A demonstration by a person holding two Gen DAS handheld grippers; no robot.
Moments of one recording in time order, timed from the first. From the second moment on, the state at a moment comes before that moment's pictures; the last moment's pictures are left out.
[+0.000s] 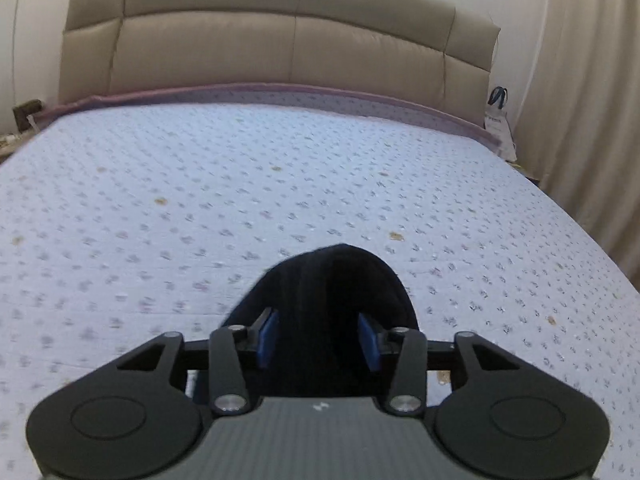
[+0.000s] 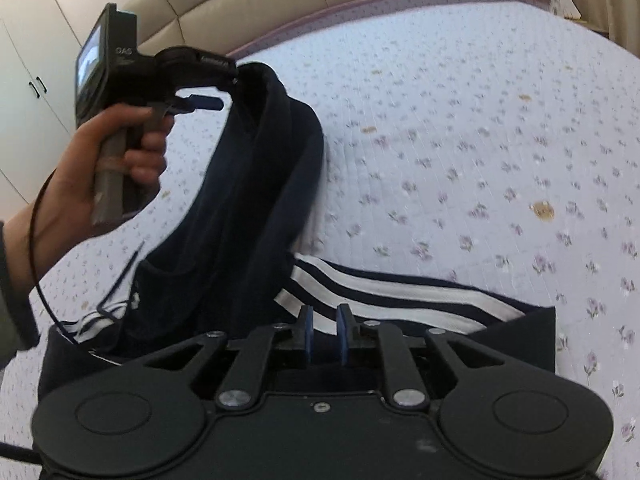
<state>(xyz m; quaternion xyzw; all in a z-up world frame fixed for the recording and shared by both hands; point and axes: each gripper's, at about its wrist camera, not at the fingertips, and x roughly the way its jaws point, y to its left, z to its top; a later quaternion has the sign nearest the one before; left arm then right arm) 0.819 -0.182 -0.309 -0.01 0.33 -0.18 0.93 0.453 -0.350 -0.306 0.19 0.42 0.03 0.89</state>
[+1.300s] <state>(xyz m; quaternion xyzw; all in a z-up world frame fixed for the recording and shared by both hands) 0.550 -0.037 -0.197 0.06 0.17 -0.28 0.94 0.437 -0.317 -0.167 0.04 0.21 0.02 0.98</state>
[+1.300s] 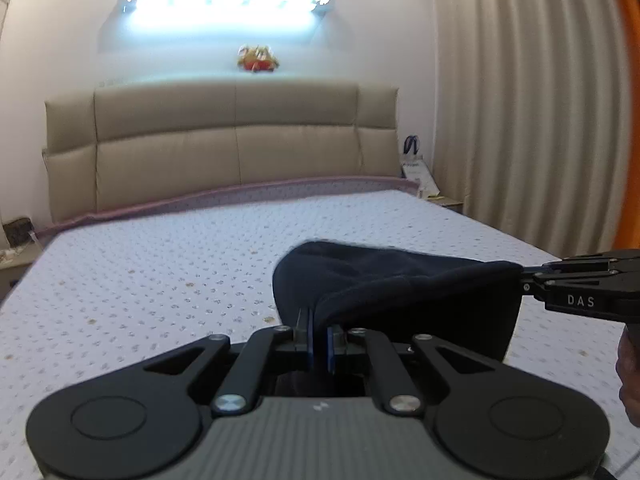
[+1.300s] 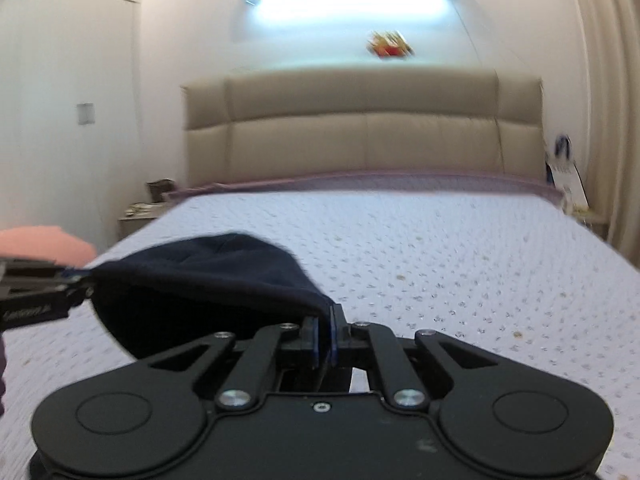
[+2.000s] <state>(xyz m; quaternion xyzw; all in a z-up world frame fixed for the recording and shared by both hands) 0.424 0.084 -0.298 -0.24 0.43 -0.20 0.85 0.290 -0.340 -0.249 0.30 0.47 0.06 0.83</state>
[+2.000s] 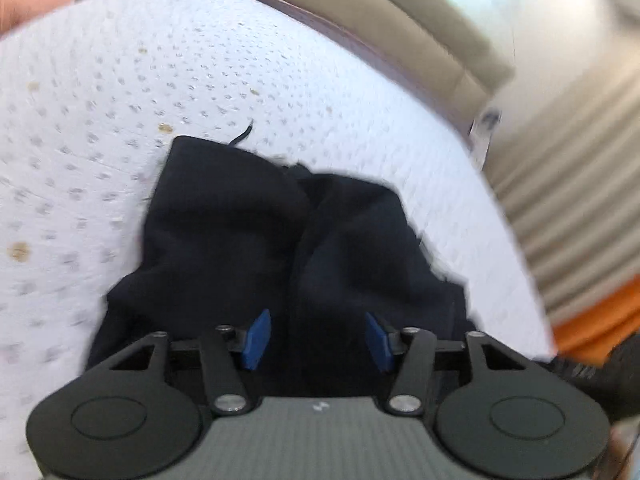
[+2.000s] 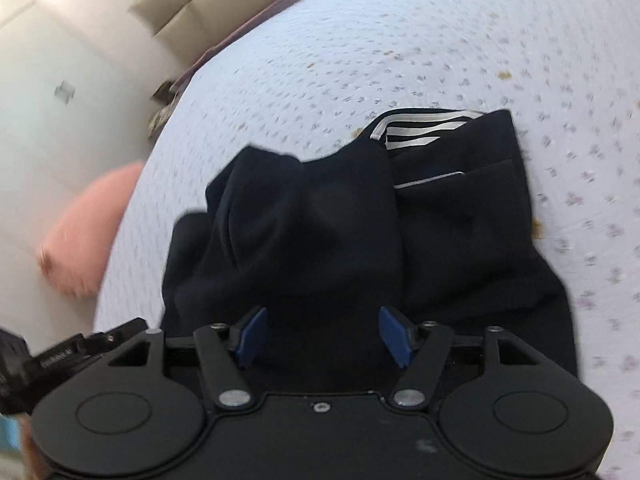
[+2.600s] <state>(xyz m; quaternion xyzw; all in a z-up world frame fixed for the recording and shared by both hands) 0.489 0.057 -0.307 -0.39 0.46 -0.26 0.75 0.332 -0.312 -0.281 0.41 0.51 0.04 0.75</state>
